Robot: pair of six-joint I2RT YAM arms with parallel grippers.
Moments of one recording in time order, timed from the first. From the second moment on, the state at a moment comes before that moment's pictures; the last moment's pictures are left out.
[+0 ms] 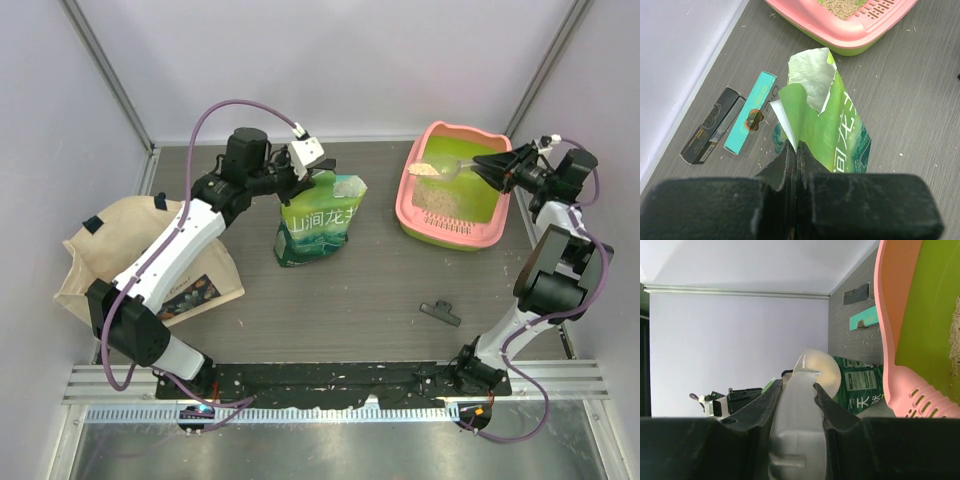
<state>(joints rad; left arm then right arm) -0.51 1.50 1.47 -0.42 0.48 0.46 -0.50 1.77 1.20 0.37 -1.25 1.23</state>
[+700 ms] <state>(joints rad) -0.50 1.51 1.48 -0.42 0.50 0.47 -0.63 1.68 1.19 0.04 -1.04 0.92</state>
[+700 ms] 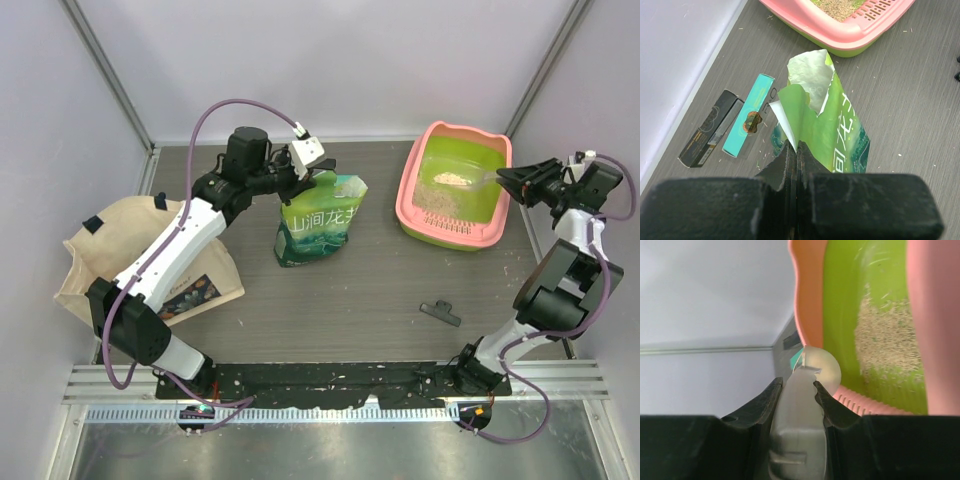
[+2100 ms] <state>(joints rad) -0.50 1.45 1.41 -0.38 0.50 0.34 0.18 1.70 1.95 -0.80 -0.90 -0.26</state>
